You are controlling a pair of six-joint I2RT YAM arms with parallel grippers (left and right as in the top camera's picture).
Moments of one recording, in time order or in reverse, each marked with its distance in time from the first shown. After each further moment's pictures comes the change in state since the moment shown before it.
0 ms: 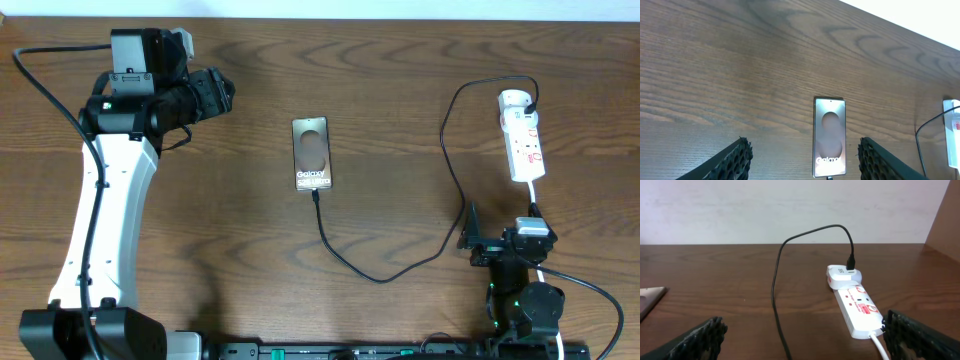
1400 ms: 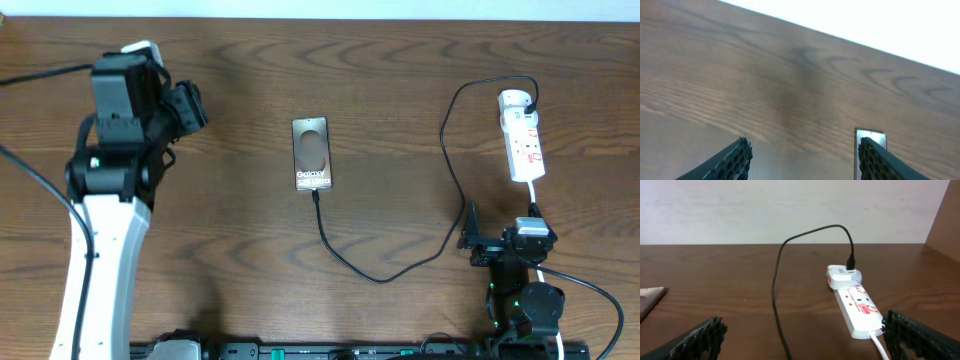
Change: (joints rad) left arm 0.000 -0.265 -0.211 0.165 -0.287 0.026; right arm 0.000 0.000 0.000 0.000 0.000 0.000
